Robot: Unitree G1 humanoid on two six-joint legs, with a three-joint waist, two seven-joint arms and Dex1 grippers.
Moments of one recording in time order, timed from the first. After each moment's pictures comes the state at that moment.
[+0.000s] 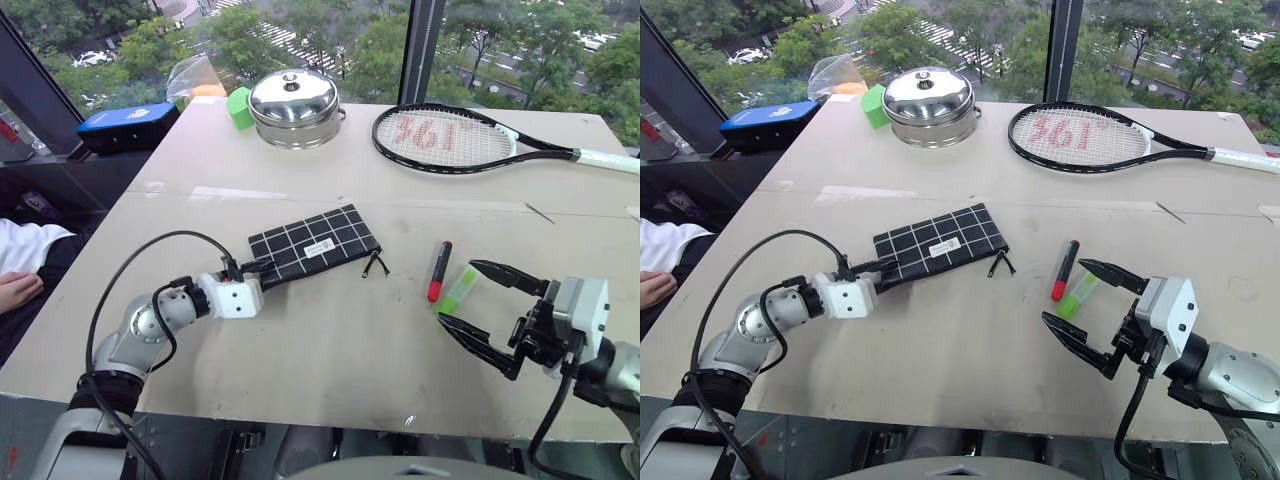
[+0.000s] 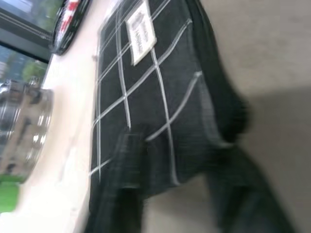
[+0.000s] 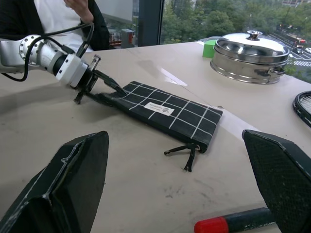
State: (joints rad) left arm -0.26 0.76 -0.05 0.45 0.25 -0.77 -0.70; right arm 0.34 -0.64 -0.22 -0.82 0.63 0.31 0.73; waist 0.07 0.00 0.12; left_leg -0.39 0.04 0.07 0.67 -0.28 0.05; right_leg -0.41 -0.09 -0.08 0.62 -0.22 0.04
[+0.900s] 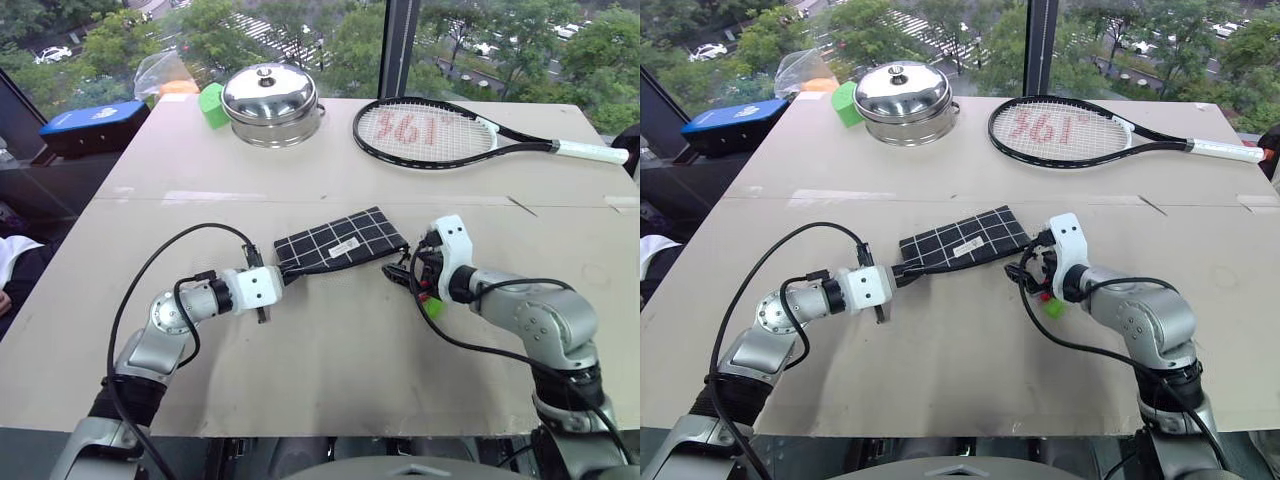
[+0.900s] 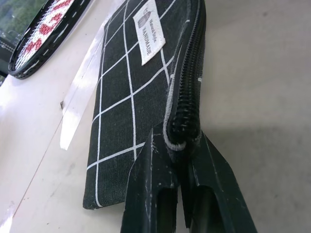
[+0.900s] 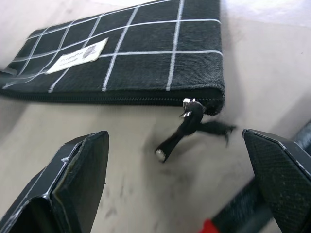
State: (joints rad) left arm -0.18 0.70 -0.09 0.14 0.07 -0.42 -0.81; right arm -0.39 -0.26 0.02 -0.37 0.59 1.23 0.15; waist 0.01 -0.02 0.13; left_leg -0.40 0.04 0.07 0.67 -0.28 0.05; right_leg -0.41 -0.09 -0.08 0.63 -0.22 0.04
